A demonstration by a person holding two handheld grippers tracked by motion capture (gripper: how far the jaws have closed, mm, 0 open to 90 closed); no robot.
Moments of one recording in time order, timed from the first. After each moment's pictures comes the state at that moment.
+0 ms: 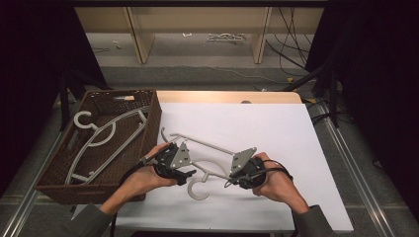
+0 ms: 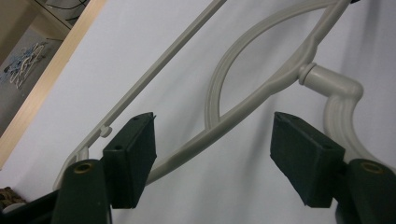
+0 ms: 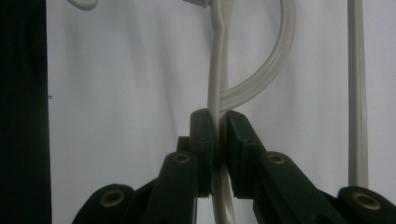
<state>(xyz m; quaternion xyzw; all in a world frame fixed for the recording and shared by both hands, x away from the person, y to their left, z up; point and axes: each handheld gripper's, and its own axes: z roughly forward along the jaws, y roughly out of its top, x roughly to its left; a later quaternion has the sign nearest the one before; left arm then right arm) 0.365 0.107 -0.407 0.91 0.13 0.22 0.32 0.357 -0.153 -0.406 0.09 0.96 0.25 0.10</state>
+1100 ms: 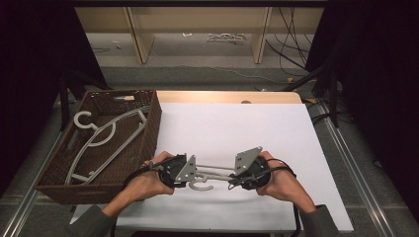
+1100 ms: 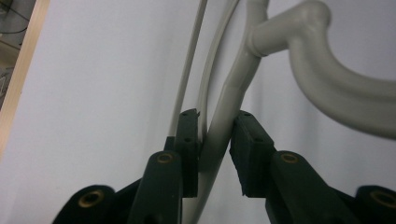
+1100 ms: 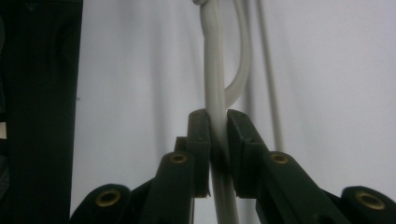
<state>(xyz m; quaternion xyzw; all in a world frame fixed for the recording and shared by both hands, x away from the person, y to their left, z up) 0.349 0.092 -0.403 0.94 0.00 0.20 0.27 0.354 -0.162 -0.392 0.05 0.95 0.29 0.10</state>
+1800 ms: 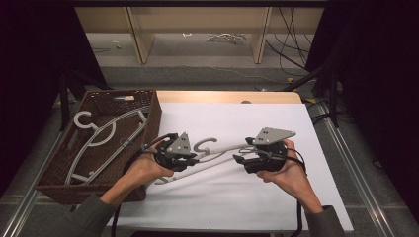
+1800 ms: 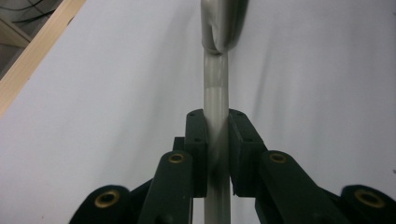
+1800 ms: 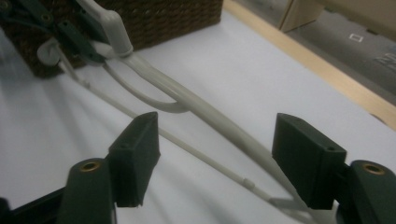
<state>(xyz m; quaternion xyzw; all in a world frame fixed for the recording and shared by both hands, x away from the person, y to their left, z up) 0.382 0.106 -0.372 0.92 0.13 0.14 0.35 0.365 -0.190 -0.363 0.27 0.84 0.43 0.19</state>
